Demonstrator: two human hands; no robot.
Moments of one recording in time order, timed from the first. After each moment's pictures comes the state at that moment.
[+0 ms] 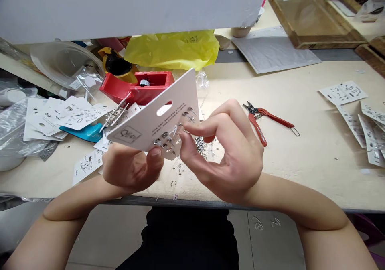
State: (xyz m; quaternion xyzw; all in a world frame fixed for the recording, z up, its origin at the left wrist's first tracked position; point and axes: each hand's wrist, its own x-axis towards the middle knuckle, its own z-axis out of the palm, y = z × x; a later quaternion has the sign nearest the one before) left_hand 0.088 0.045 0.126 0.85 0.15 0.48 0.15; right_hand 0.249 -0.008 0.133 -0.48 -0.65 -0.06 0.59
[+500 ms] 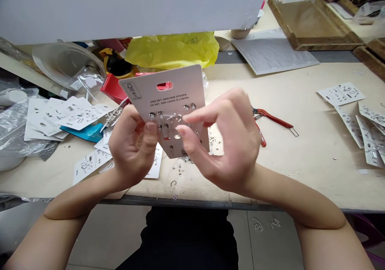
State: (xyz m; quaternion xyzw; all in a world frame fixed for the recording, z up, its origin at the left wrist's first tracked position) left_hand 0.096 0.052 0.118 0.77 0.23 0.54 0.26; right_hand 0.254 0.002 0.133 -0.45 -0.66 -0.08 0.60
